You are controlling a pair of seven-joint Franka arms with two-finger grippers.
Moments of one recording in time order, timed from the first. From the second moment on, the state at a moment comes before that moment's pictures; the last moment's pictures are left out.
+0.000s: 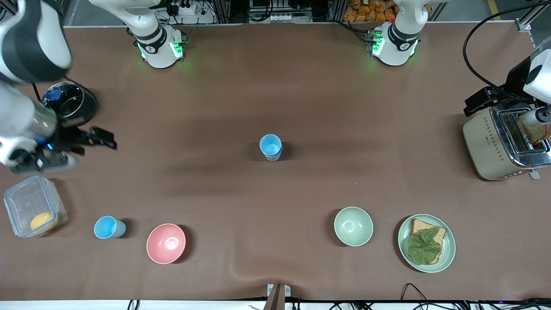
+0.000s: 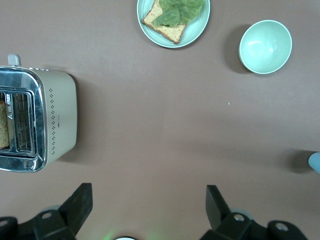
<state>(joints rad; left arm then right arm) 0.09 0.02 -0.19 -1.51 0.02 1.49 -0.28 0.01 0.11 0.04 -1.60 0.06 1.62 -0.07</state>
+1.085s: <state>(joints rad) 0.09 0.01 -0.19 -1.50 0.03 1.49 -0.25 -0.07 -0.02 0.03 -1.64 0.00 1.51 -0.10</state>
